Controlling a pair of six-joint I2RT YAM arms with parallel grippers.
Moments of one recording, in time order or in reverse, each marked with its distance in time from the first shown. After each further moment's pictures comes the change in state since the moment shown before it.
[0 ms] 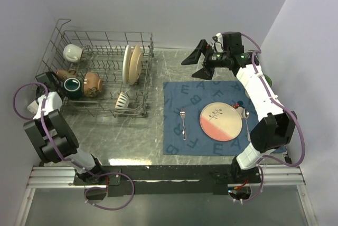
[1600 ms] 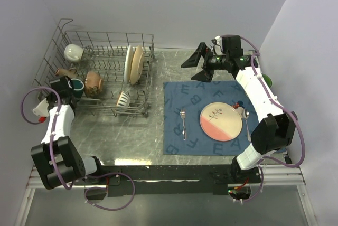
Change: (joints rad) left arm -0.177 -0.293 -0.199 0.111 -0.282 -0.043; right arm 0.001 -0.019 -0.061 0.038 -0.022 0.001
